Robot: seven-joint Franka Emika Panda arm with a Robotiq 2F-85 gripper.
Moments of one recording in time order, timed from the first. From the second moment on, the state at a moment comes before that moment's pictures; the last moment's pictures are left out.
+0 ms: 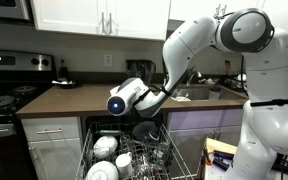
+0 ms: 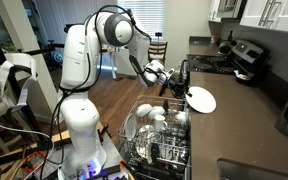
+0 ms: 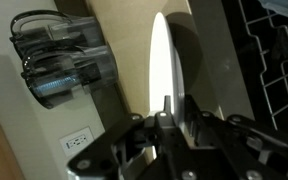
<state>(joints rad) 0.11 0.32 0.09 -2.10 -1.50 1.99 1.07</state>
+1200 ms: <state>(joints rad) 0.10 0.36 0.08 -2.10 -1.48 2.00 1.07</state>
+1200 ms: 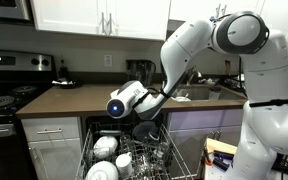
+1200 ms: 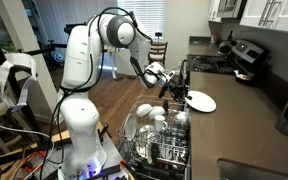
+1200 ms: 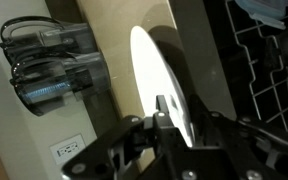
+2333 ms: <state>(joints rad) 0.09 0.37 0.07 -2.05 -1.44 2.00 1.04</state>
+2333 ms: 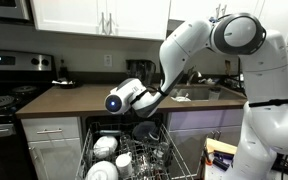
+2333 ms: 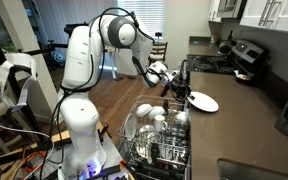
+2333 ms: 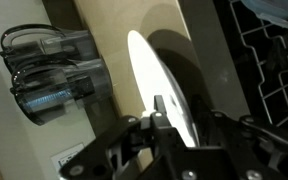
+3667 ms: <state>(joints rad) 0.09 0.39 0.08 -2.06 -1.44 2.05 1.01</state>
